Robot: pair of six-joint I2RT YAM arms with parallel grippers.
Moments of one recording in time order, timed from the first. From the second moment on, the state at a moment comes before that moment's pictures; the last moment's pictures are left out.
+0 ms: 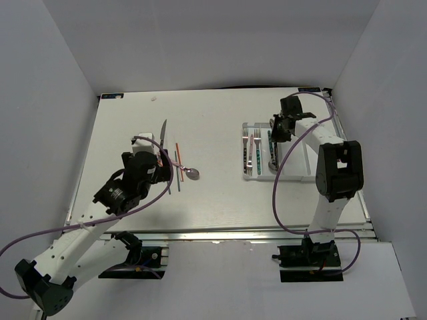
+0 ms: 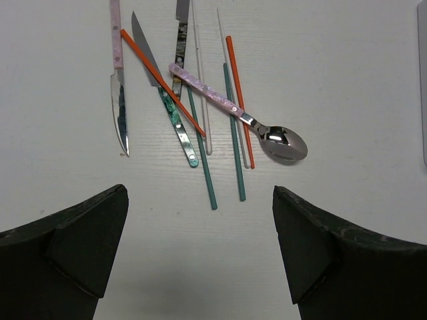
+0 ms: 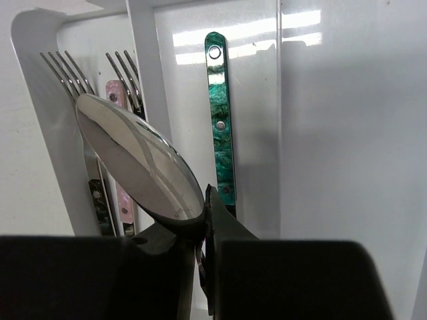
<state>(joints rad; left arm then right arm) -0.63 0.82 0.83 -0.60 -0.54 -0.40 0.19 1.90 1.41 -0.49 -0.04 0.33</state>
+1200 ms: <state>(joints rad) -0.63 0.81 0.83 -0.60 -0.55 -0.40 0.27 1.85 1.43 -0.53 0.03 0.34</state>
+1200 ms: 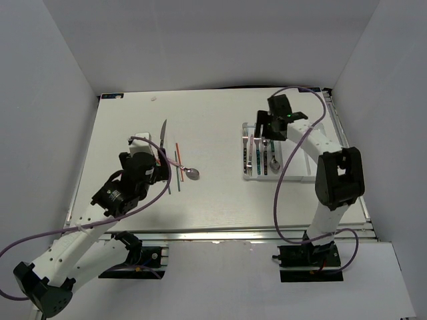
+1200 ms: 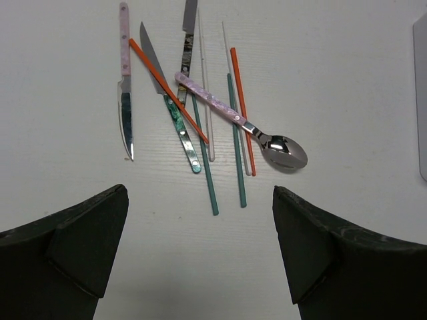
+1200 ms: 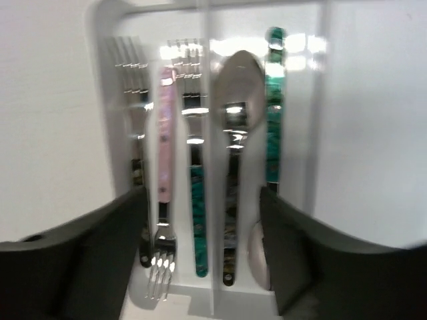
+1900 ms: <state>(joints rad) -0.59 0.65 0.83 -0.70 -0.91 -0.55 0.95 2.29 1.87 -0.34 -0.02 0.12</state>
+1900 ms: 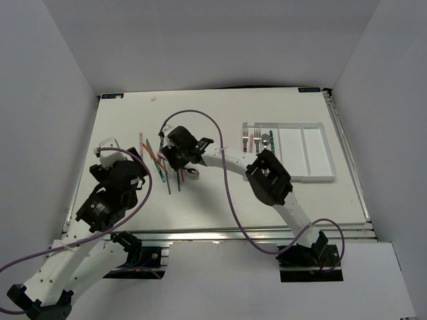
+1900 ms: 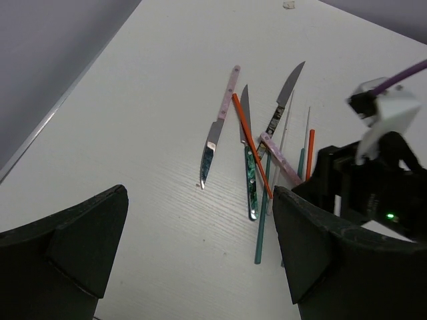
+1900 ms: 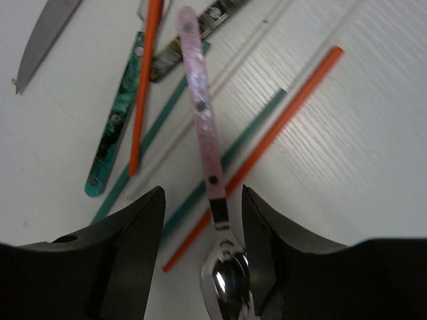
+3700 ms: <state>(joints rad) -0.59 0.63 0.83 -0.69 -0.90 -0.55 0.96 2.46 1.99 -0.23 -0.13 -0.14</state>
